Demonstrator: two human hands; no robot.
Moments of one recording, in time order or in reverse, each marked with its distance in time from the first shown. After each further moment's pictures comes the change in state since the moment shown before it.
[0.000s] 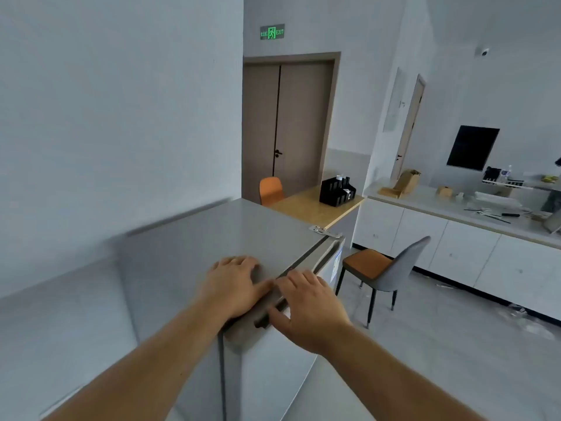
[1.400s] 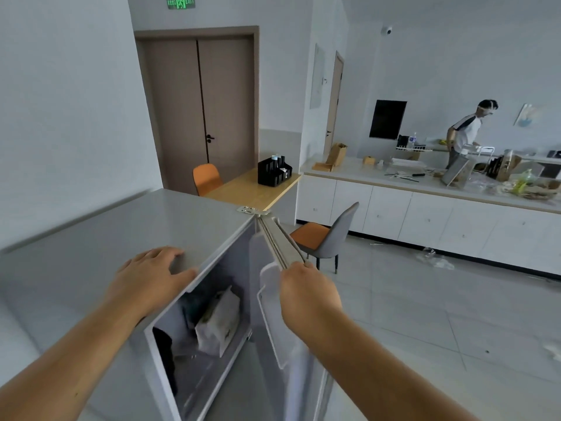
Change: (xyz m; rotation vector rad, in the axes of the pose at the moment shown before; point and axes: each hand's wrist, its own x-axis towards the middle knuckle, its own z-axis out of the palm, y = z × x) left_hand 0.011 -0.006 0.009 -0.005 -0.054 0.025; right_hand -0.068 0.053 -0.050 -0.191 -0.171 0.494
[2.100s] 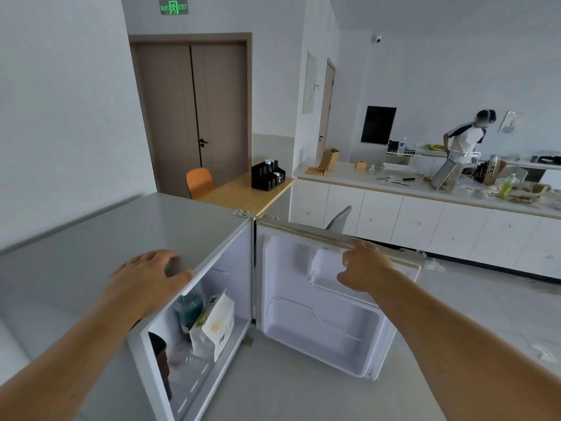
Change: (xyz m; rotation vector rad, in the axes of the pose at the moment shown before) left_hand -0.007 0.006 -0.009 0.010 -0.006 -0.021; right_hand 0.049 0.157 0.001 -0.149 -0.244 0.262
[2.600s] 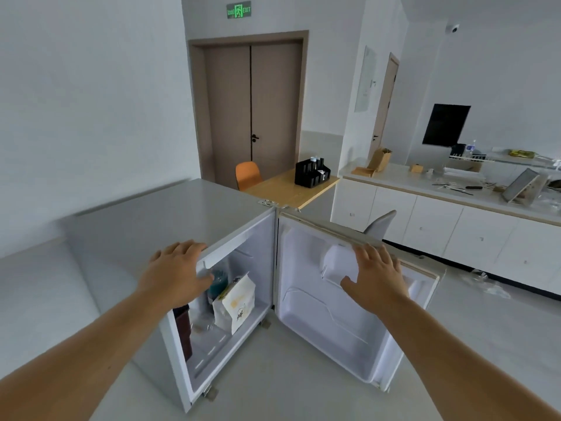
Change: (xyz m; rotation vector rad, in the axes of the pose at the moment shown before) left_hand -0.067 0.046 0.008 0.167 0.066 -0.009; right_hand -0.025 0.018 0.038 0.152 0.339 -0.222
